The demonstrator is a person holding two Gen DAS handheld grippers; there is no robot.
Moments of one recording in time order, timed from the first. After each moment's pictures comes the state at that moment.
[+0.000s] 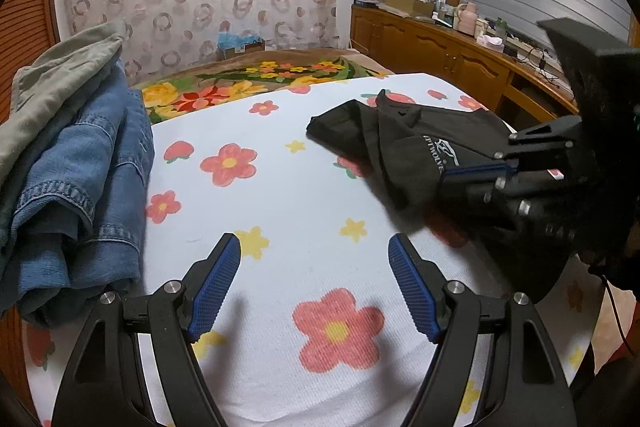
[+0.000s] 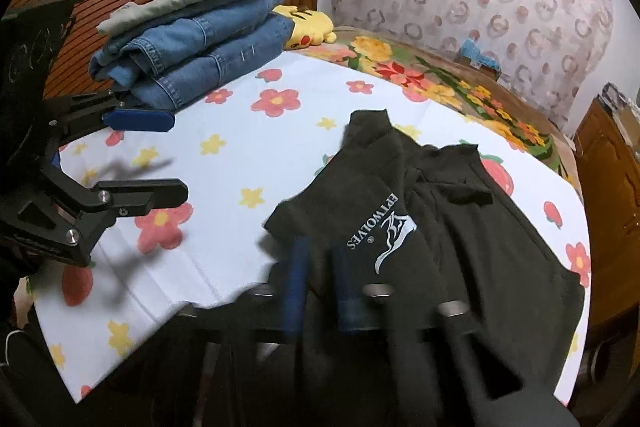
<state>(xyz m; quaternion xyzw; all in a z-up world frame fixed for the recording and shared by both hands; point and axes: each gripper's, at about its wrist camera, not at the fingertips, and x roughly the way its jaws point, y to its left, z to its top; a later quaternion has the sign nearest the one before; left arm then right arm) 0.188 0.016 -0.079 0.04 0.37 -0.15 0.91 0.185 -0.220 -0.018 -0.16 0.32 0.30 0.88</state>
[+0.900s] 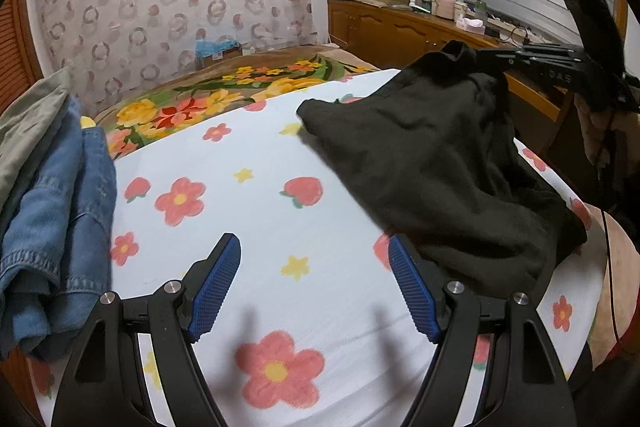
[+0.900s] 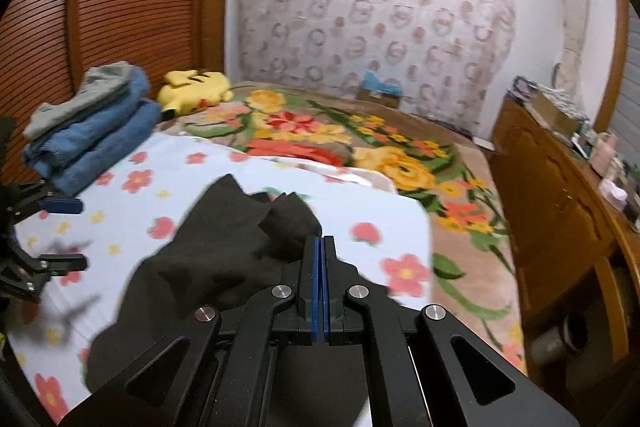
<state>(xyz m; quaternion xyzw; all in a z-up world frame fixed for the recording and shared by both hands) 0.204 -0.035 -0.065 0.08 0.38 -0.18 0.91 0.199 -0.279 -0.007 -0.11 0.26 0.14 0.95</state>
